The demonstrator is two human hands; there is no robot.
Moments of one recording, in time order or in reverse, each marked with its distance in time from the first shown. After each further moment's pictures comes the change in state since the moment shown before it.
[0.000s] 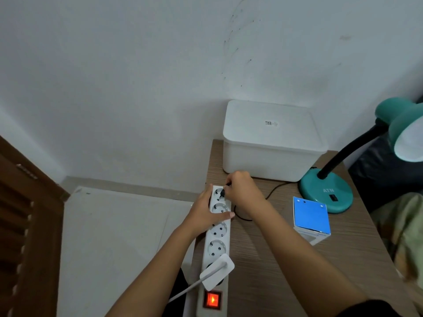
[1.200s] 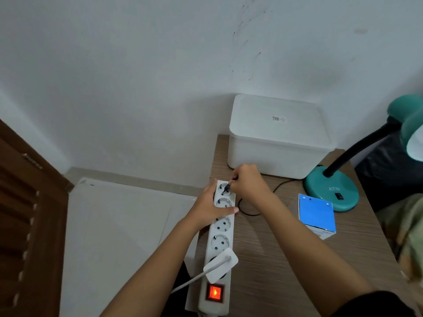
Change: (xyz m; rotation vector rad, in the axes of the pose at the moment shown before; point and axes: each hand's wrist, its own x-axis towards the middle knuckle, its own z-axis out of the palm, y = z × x) left_hand -0.007 0.013 -0.002 -0.062 -0.029 0.013; right_hand 0.005 0.001 -0.002 0.059 -0.011 0.014
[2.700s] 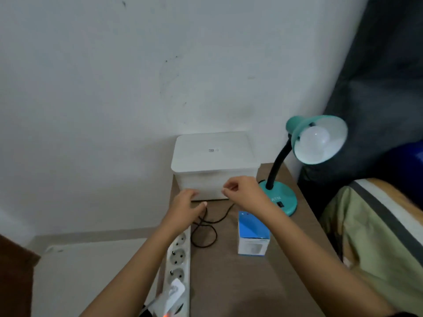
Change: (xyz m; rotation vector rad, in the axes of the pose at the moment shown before) left_hand 0.037 0.076 0.037 0.507 0.126 0.186; right_hand -0.062 0.063 -0.121 0.226 0.176 -0.002
